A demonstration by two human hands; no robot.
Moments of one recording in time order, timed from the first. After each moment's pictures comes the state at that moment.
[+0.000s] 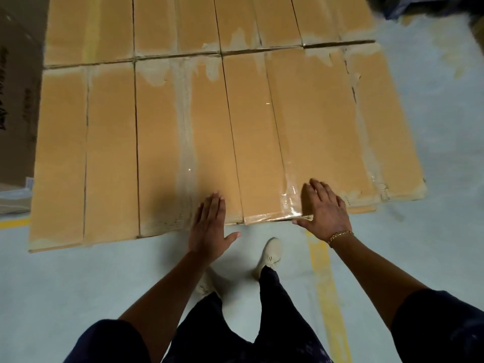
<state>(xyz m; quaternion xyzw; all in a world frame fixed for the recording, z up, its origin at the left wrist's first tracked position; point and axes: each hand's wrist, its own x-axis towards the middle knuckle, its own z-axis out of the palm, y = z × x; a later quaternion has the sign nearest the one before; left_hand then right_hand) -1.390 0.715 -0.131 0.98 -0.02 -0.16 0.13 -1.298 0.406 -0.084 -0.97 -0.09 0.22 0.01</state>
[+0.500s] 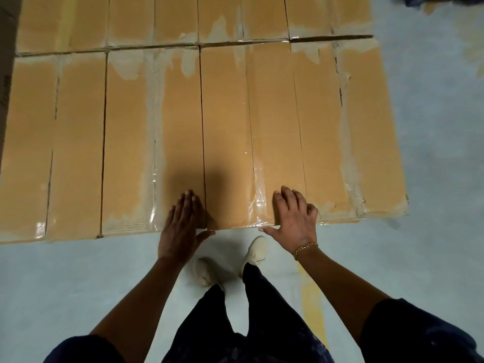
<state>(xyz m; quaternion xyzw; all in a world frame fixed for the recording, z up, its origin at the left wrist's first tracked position) -1.376 0.669 -0.134 0.98 0.03 -0.16 0.09 -1.279 0.377 -0.107 -0.97 -0.14 0.19 0.01</state>
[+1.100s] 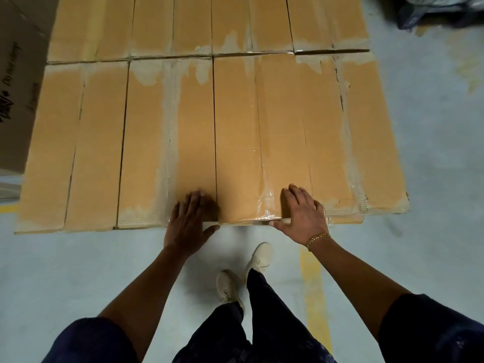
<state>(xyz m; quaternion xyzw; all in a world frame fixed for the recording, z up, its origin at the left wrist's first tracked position) -1.383 0.681 -0.124 0.98 0.03 -0.18 0.08 -1.282 0.372 -0.087 -0.96 -0.14 0.25 0.05</state>
